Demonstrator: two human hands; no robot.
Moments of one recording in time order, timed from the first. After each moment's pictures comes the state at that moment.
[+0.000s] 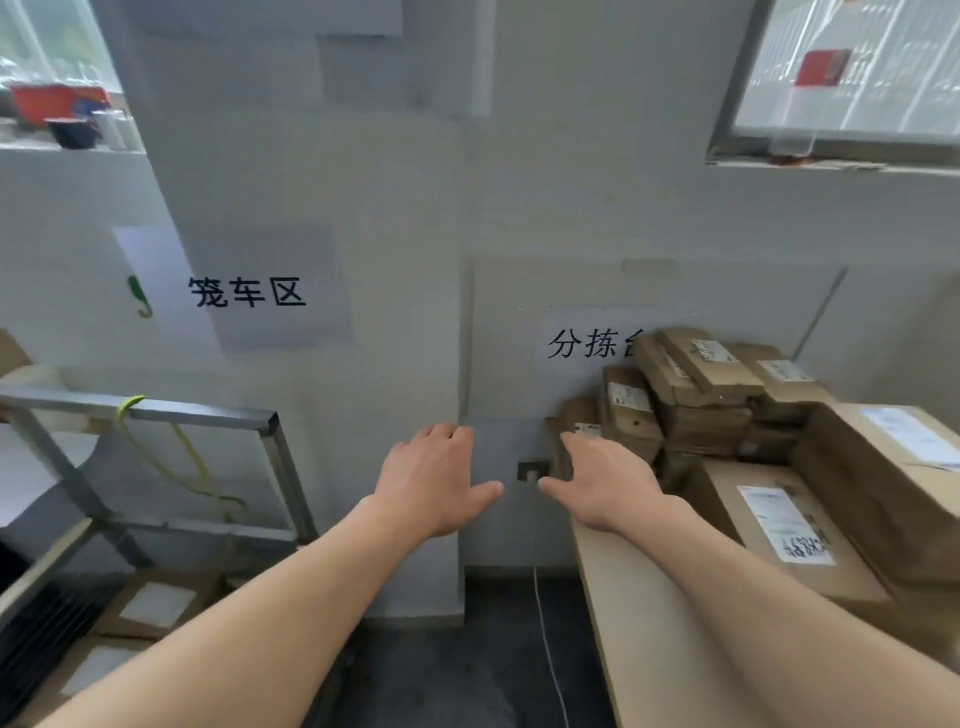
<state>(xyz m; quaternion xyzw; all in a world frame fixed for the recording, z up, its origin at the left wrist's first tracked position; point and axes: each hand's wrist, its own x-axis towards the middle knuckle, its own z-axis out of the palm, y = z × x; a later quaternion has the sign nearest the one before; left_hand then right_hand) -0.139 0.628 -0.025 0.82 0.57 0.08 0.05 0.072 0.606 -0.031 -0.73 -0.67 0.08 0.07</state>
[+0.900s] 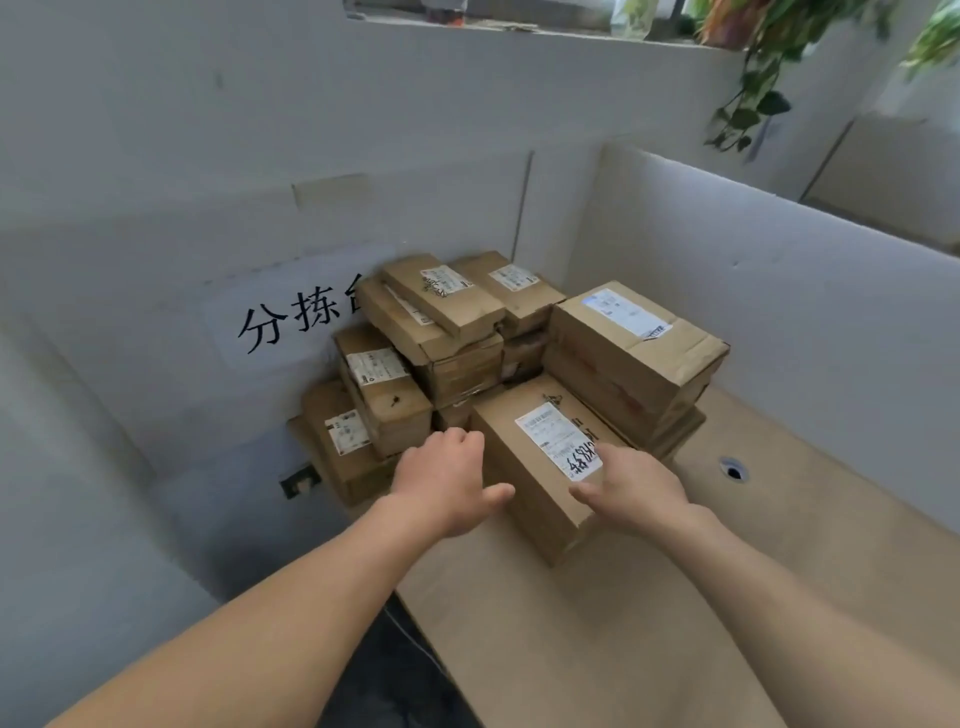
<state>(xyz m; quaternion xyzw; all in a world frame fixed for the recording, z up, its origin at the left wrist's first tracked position) 0.150 0.708 -0.108 0.95 0.27 -0.01 0.14 0.310 0.543 -0.109 -0.94 -0.31 0.13 0.04</state>
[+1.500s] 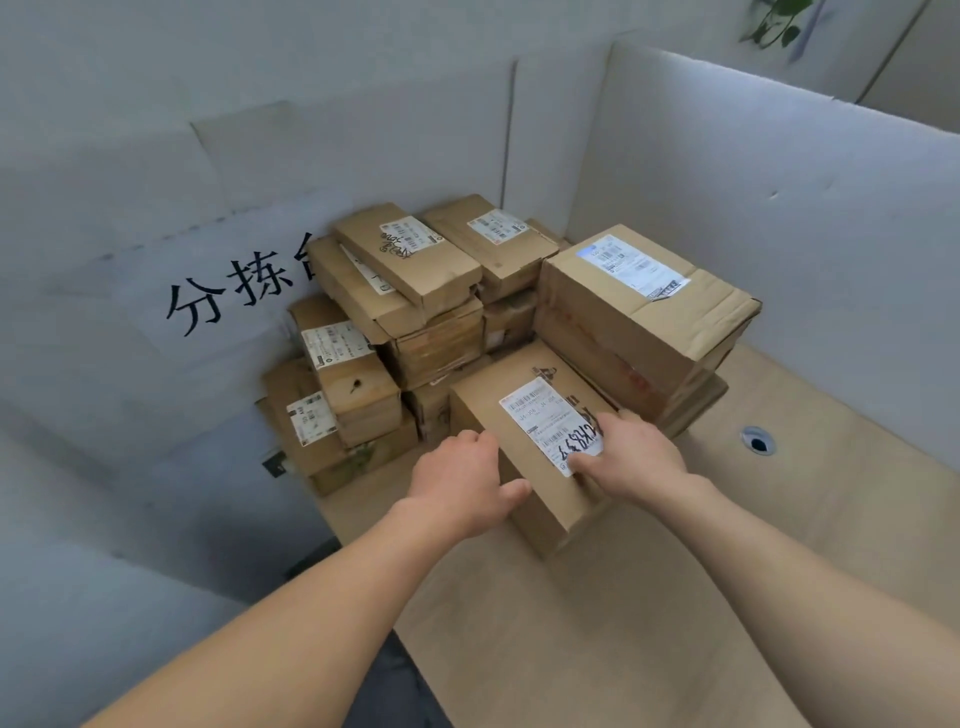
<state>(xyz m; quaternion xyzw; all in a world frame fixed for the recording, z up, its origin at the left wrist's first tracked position) 0.220 0.692 -0.156 0.94 0.28 -0.08 0.19 0.383 0.554 -0.159 -0.94 -0.29 0.18 0.04</state>
